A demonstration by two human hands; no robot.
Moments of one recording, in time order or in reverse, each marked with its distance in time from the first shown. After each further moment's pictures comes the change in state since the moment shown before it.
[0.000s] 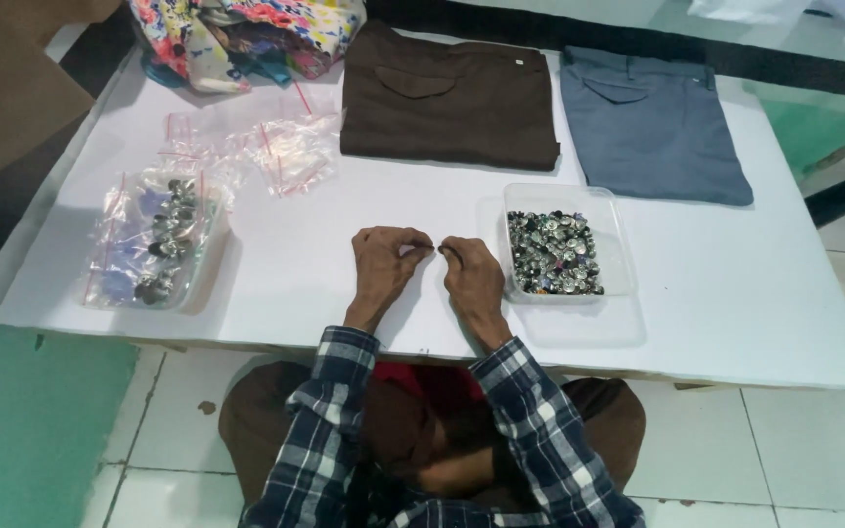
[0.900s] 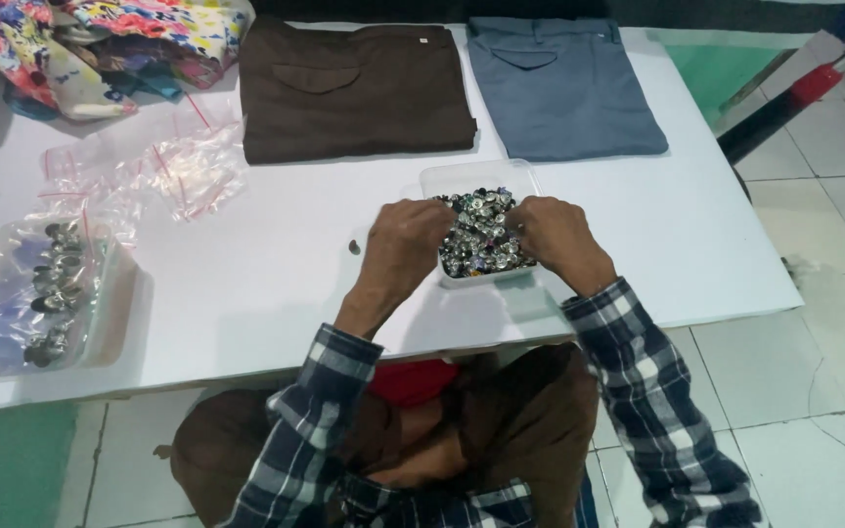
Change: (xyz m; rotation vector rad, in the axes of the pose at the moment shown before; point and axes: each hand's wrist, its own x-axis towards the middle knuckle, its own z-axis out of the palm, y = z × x) left_hand 0.029 0.079 0.085 0.122 0.069 0.575; right_hand 0.041 0.063 -0.192 -0.814 -0.399 0.056
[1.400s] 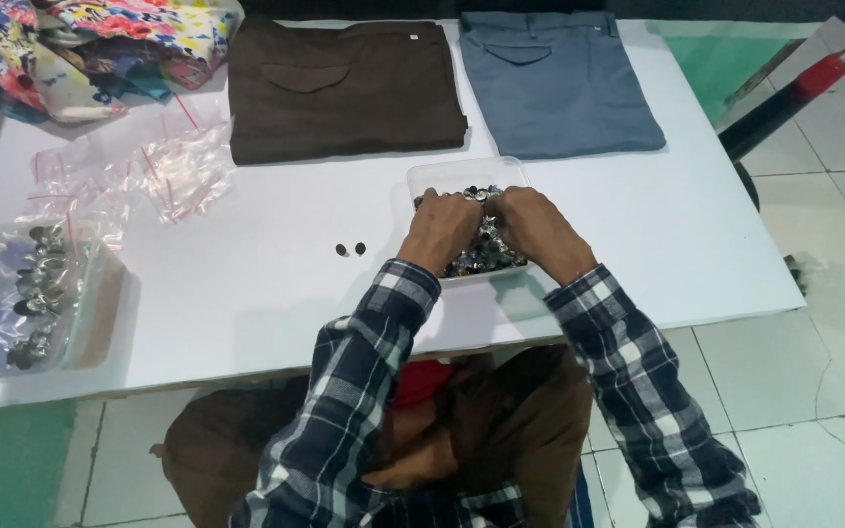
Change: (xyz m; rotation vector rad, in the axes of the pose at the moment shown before) left_hand 0.044 -0.010 0.112 0.521 -0.436 0.032; right_hand 0.011 -0.005 -0.010 0.163 0.049 -0.194
